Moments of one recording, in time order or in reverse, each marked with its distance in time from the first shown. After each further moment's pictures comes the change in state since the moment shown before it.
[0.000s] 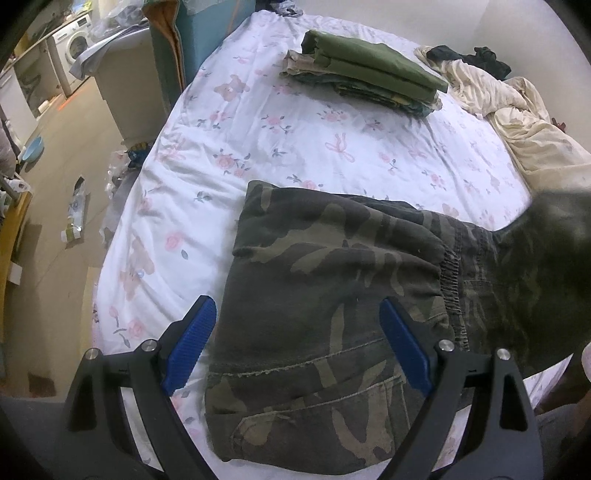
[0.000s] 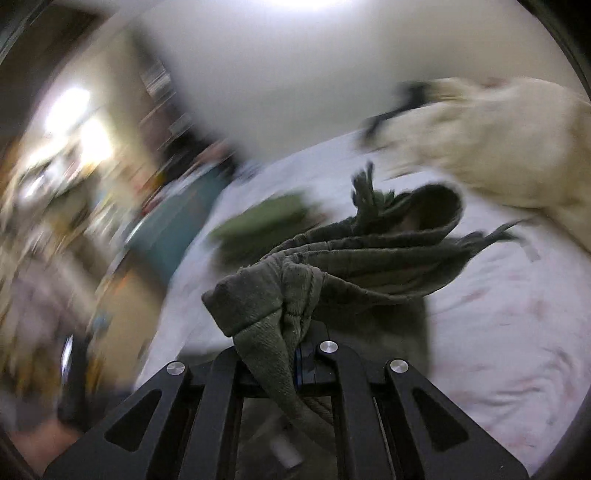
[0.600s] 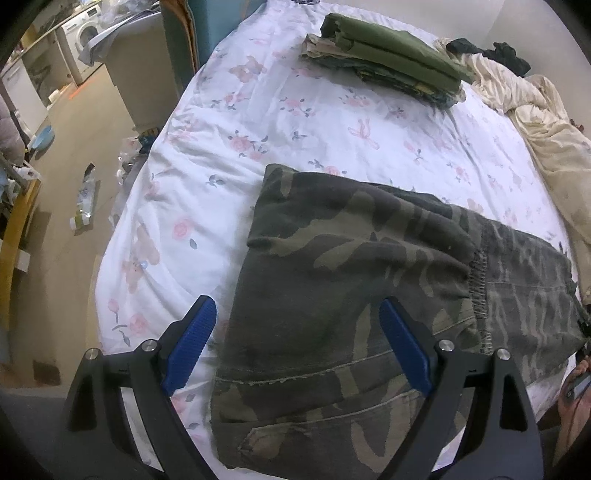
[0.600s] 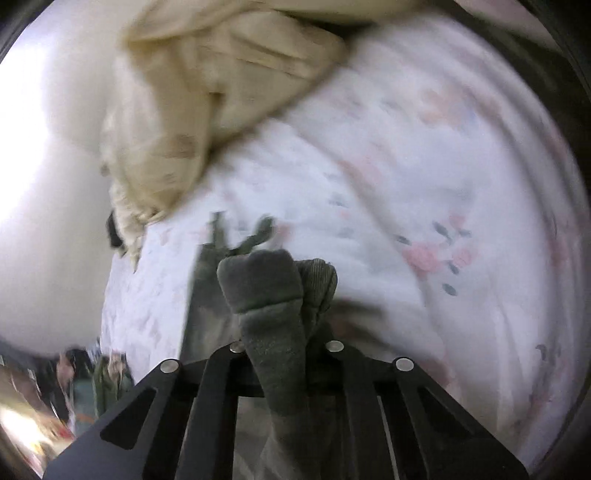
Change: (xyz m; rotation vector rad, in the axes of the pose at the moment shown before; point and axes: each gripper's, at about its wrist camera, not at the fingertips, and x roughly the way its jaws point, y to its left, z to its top) left arm 0.022 0.008 0.000 -0.031 0.041 0.048; right arm -0.081 -0.330 -0.101 1.016 -0.255 -0.548
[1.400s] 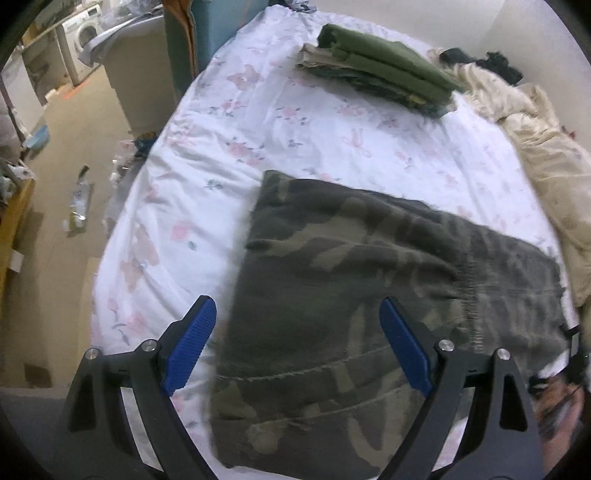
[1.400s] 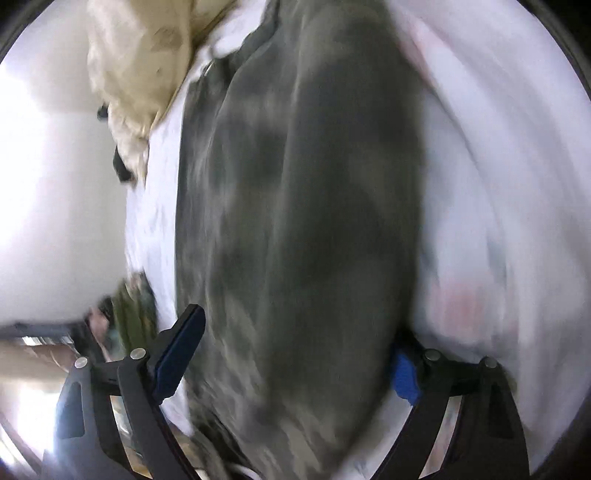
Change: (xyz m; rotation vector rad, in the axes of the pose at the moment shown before) left arm -0.004 0.005 -0.004 -0.001 -0.027 -0.001; right arm 0.036 -0.014 -0.107 0.236 0.386 0.116
